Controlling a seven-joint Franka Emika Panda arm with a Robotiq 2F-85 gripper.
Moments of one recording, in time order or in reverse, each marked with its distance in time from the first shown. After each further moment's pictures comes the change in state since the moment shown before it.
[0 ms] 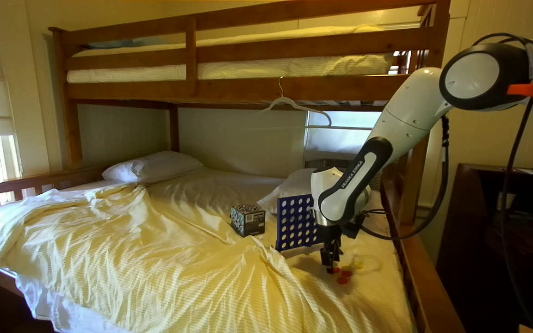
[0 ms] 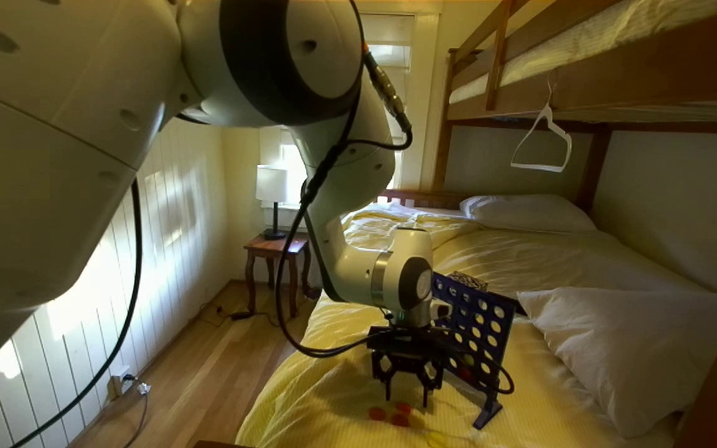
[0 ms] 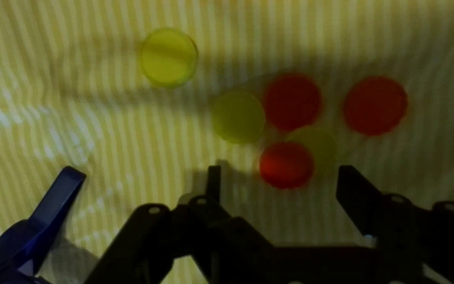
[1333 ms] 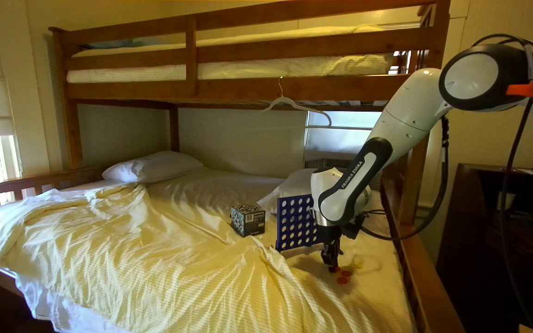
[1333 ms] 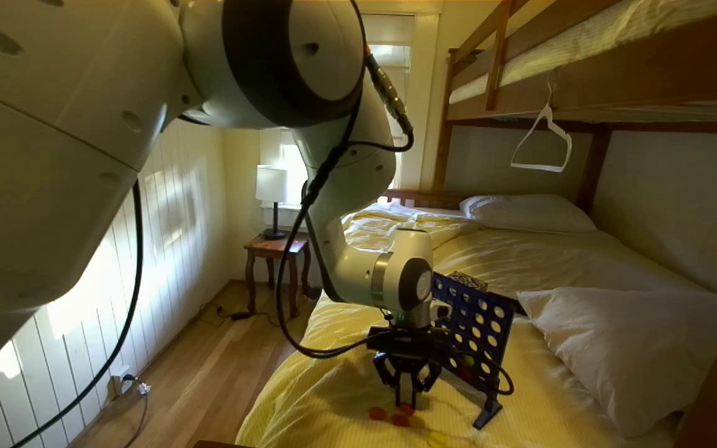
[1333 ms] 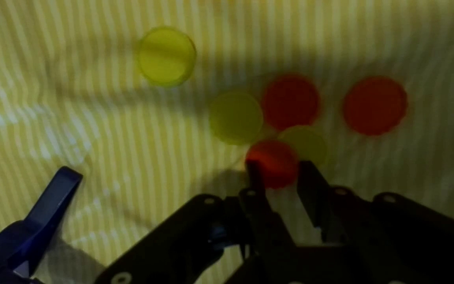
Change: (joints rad) arm -0.007 0.004 0.008 0.002 0.000 0.000 -0.003
